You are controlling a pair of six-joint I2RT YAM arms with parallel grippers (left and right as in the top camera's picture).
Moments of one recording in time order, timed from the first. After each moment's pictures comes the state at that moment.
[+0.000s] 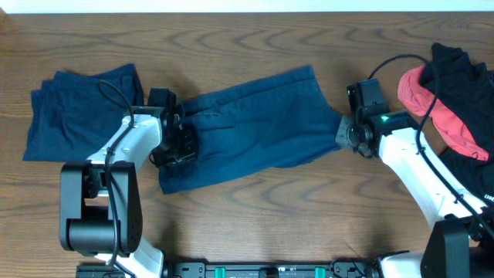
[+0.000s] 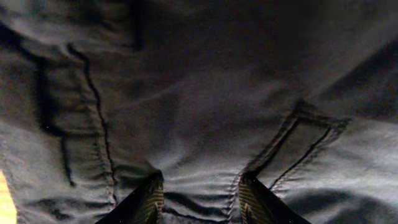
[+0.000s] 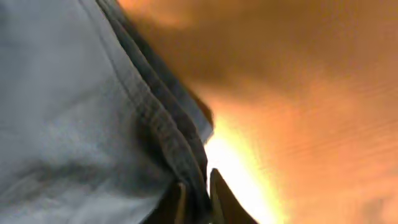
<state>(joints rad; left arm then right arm) -0.05 1.78 1.02 -0.82 0.18 -0.38 0.21 1.54 1.01 -0.69 0.14 0.51</state>
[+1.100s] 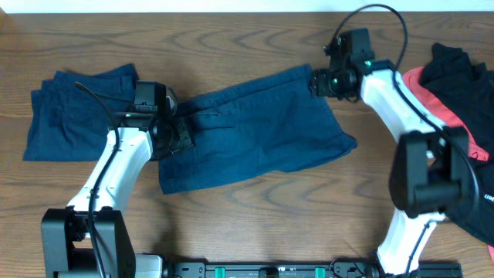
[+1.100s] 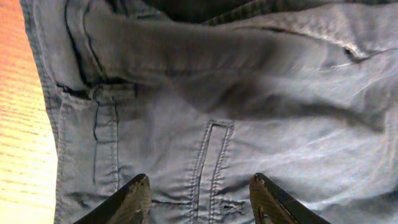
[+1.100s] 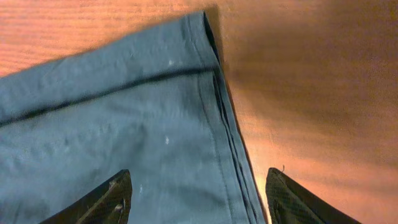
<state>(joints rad) -0.05 1.56 0.99 -0.73 0.19 -0.39 0.16 2.06 1.55 -0.60 -0.19 0.17</state>
